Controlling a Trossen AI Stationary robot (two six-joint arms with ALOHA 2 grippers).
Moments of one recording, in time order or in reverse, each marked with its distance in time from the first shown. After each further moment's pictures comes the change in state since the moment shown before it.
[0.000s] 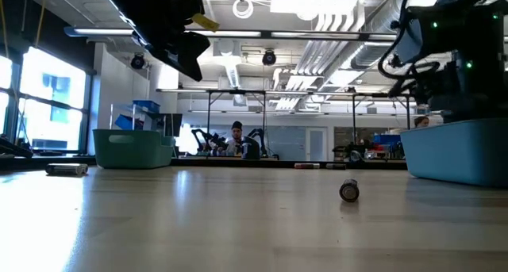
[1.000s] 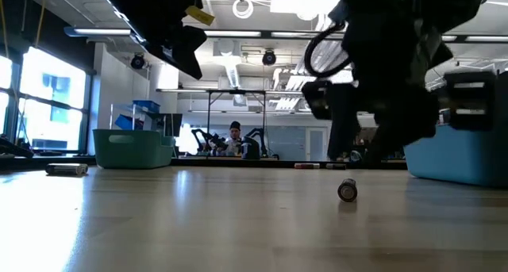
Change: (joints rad) left arm -0.048 0.000 0.000 -0.006 0.010 -0.016; right arm 0.137 0.481 0.120 1.178 -0.415 -1.587
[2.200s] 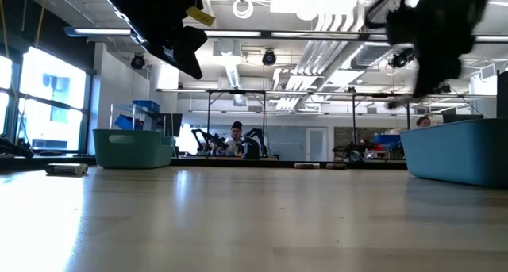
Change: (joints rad) left arm 0.001 0.000 0.000 0.002 -0.005 -0.001; right arm -0.037 -0.626 0.043 -0.956 0.396 1.295
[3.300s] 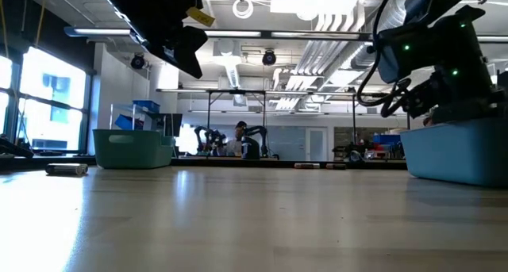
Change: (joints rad) left arm 0.000 0.000 0.000 0.000 -0.015 0.000; right arm -0.173 0.347 -0.069 -0.317 -0.078 0.134
